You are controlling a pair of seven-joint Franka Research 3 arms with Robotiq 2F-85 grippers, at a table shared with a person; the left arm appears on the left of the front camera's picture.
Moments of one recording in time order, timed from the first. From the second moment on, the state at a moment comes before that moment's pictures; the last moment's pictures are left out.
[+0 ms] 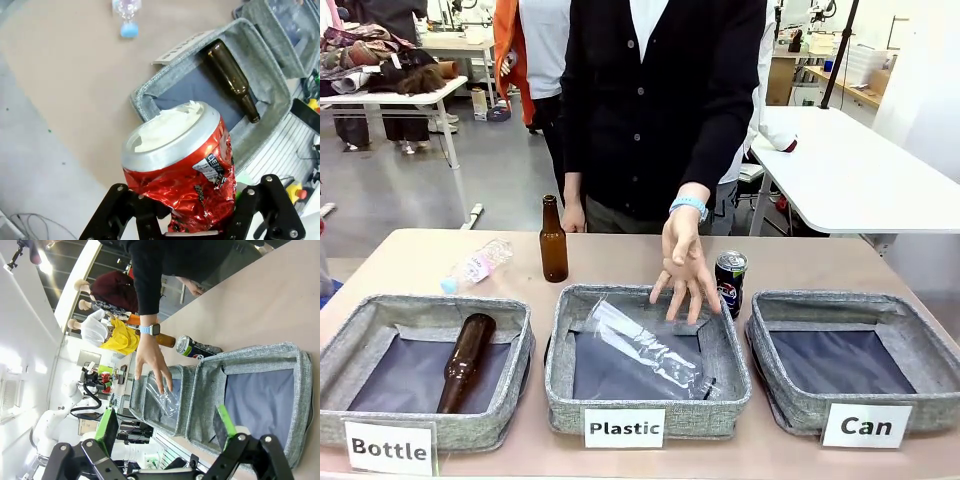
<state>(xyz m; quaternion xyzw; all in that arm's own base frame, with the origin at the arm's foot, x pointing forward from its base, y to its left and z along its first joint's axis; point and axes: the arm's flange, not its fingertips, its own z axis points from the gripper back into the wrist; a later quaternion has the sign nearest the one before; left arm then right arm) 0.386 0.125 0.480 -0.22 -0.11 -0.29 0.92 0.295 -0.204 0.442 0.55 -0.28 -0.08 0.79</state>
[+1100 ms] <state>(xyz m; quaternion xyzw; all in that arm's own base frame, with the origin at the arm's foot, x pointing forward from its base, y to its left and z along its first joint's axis) 0.372 -0.231 0.502 -0.13 -0.18 -0.64 0.73 0.266 -0.238 0.473 0.52 -0.32 -0.08 0.79</state>
